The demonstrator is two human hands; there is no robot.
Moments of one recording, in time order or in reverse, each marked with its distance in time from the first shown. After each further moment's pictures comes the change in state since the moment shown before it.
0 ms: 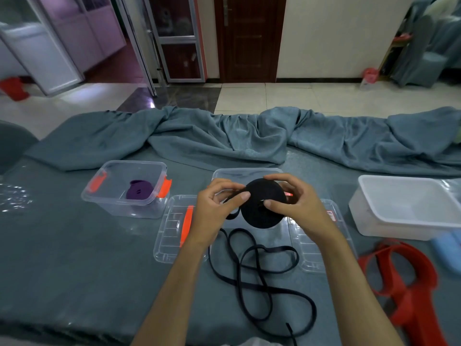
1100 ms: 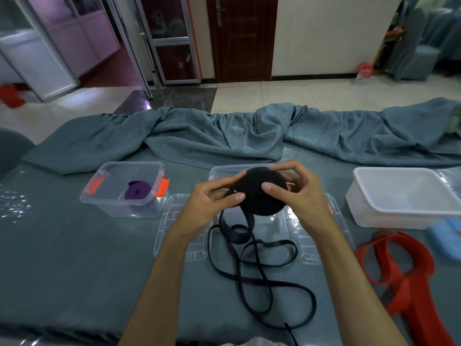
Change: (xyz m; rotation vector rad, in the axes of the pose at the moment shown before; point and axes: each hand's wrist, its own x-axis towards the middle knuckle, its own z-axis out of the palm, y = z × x) left_hand -0.003 0.026 -0.013 -0.020 -0.301 -0.085; right_hand -0.014 -0.024 0.013 0.070 0.118 -0.118
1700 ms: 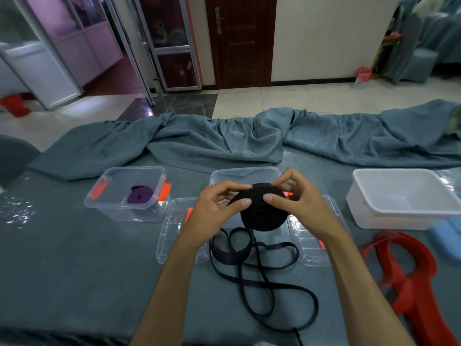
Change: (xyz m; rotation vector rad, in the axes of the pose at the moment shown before) left_hand -0.011 0.007 0.019 0.221 0.091 0.063; right_hand -0.009 0.001 -0.013 -0.072 -0.093 0.071
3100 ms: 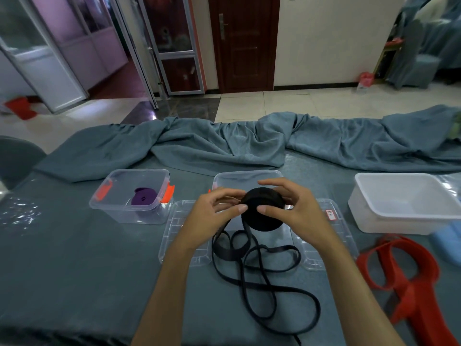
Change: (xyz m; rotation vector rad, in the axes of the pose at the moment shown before) left_hand -0.009 0.005 -0.013 0.086 -0.023 -0.098; right_hand -0.010 -0.011 0.016 -0.200 -0.004 -0.069
